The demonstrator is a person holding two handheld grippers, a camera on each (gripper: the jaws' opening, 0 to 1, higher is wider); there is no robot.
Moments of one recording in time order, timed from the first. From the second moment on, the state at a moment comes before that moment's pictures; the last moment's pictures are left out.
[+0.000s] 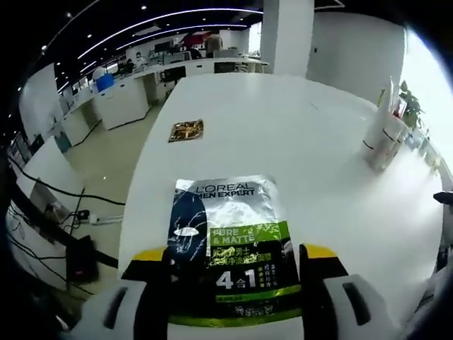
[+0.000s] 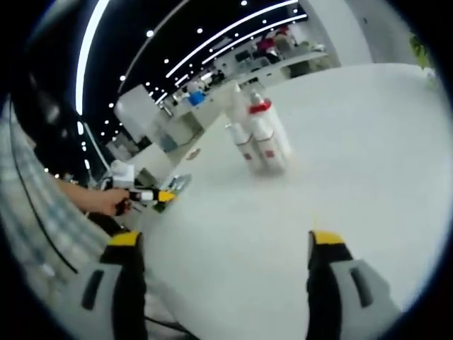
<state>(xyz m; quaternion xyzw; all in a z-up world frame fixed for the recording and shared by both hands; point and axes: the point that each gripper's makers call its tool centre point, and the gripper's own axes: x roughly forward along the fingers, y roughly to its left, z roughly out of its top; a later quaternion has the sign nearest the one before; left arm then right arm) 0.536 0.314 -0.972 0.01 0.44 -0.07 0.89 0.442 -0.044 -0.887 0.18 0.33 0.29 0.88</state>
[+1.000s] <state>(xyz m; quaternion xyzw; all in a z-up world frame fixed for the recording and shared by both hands) 0.534 0.310 -0.981 0.02 0.48 -0.08 0.87 0.437 -0.041 -0.890 0.16 0.33 0.29 0.88</state>
